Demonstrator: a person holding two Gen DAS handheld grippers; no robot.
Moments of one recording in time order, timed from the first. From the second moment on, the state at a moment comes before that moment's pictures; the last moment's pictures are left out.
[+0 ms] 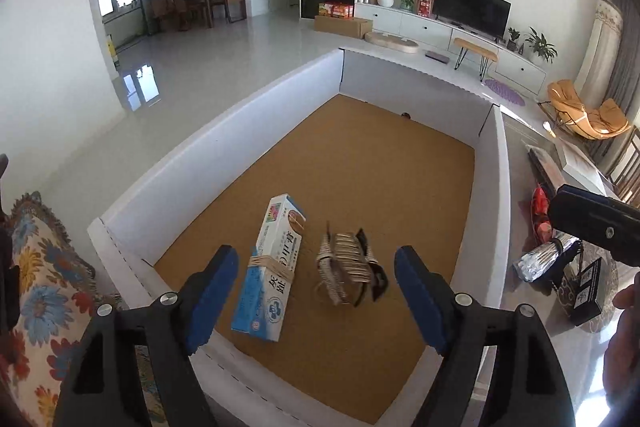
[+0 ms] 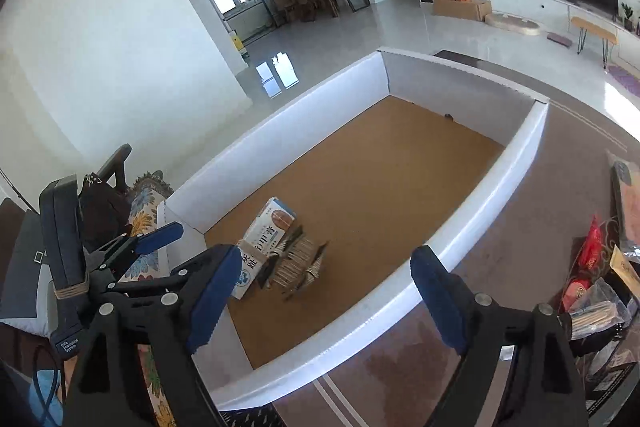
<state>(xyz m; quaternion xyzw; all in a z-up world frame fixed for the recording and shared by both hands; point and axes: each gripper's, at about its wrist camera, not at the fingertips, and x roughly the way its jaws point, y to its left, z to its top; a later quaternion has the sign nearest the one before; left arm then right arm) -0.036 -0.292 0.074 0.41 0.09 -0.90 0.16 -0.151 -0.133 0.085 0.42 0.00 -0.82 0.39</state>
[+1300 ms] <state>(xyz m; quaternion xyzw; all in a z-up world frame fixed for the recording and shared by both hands) -0.201 0.041 -0.064 0.46 -0.04 -0.88 -0.07 -0.149 0.241 -0.052 0.46 -0.02 -0.89 -0.05</state>
